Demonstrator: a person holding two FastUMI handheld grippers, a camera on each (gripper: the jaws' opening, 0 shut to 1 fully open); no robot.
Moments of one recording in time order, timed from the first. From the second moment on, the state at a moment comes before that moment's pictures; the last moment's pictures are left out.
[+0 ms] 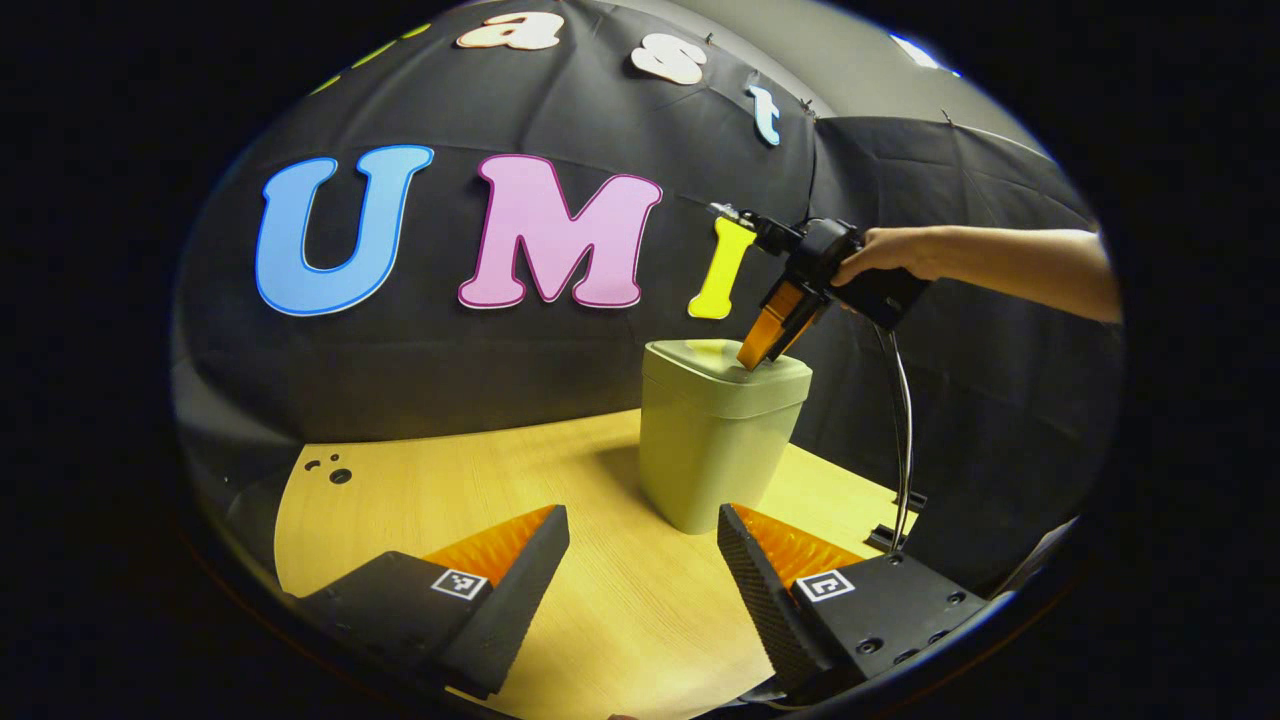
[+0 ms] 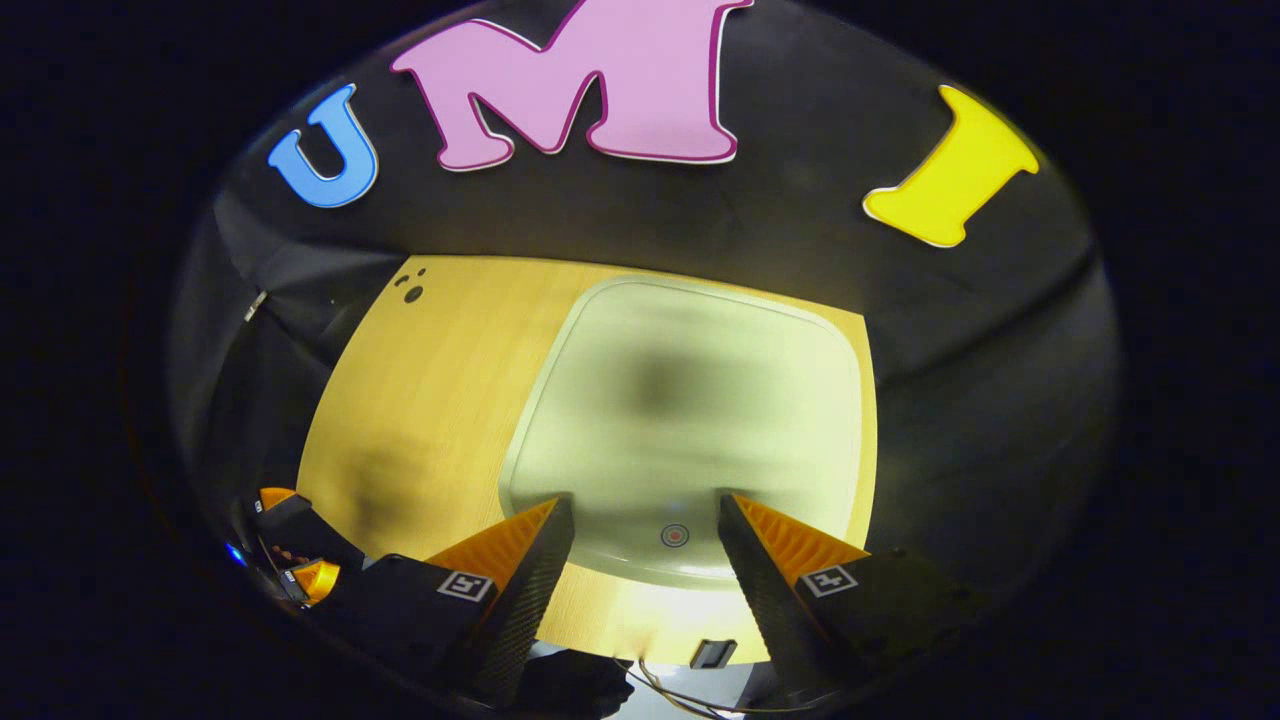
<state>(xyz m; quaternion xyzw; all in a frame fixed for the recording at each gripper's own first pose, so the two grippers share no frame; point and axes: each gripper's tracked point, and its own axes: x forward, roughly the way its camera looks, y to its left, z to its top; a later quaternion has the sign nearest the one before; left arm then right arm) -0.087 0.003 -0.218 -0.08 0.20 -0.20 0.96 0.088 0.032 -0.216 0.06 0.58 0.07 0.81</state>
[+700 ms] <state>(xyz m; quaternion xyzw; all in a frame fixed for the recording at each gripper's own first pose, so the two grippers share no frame) -0.063 0.024 -0.220 -0.08 0.19 -0.18 0.96 0.086 0.032 -0.221 0.02 0.61 0.09 0.78</state>
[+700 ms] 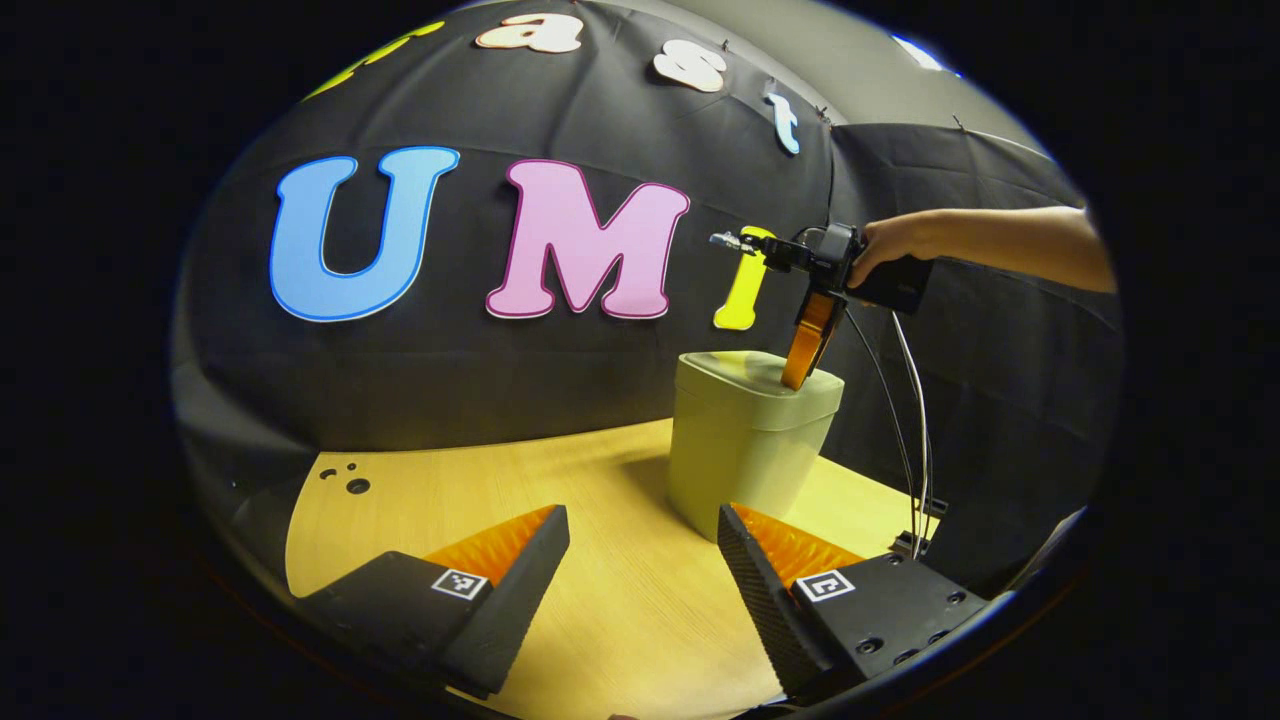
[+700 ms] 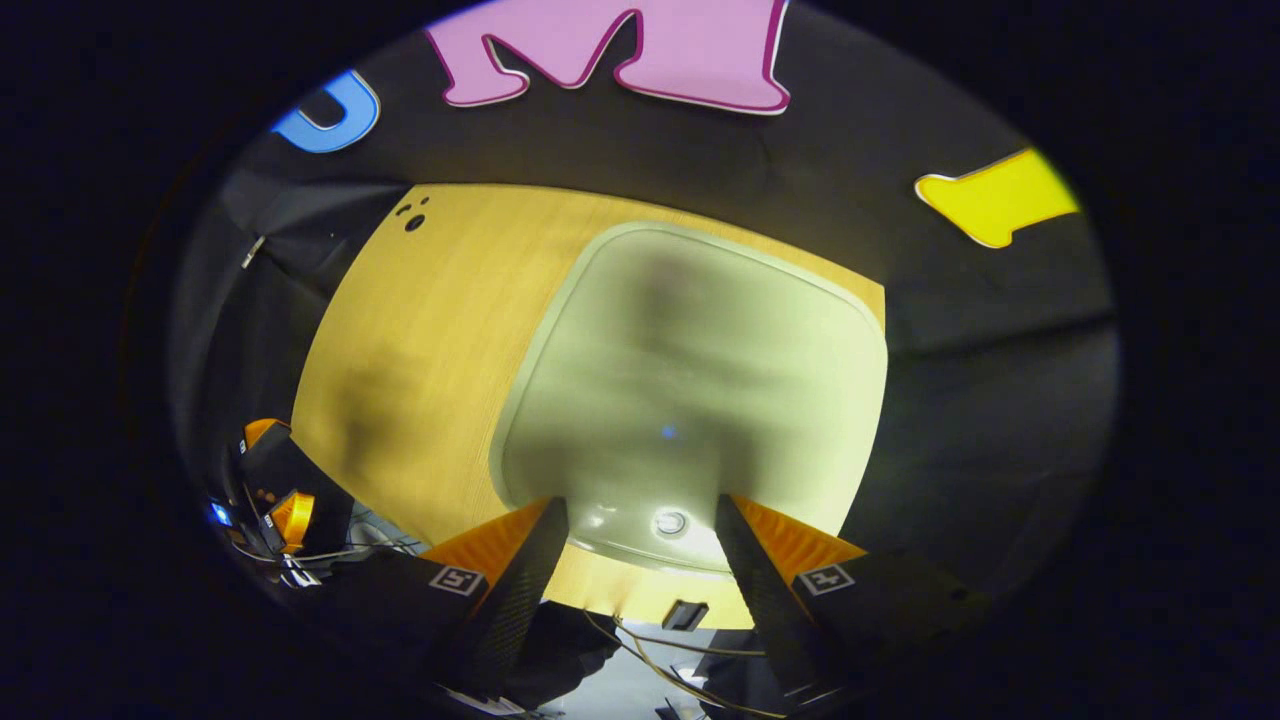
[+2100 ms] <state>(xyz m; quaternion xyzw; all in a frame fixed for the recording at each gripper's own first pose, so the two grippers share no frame) -0.024 0.002 -0.160 -0.05 0.18 -0.08 0.98 0.023 0.064 -0.114 0.05 0.24 0.16 0.96</state>
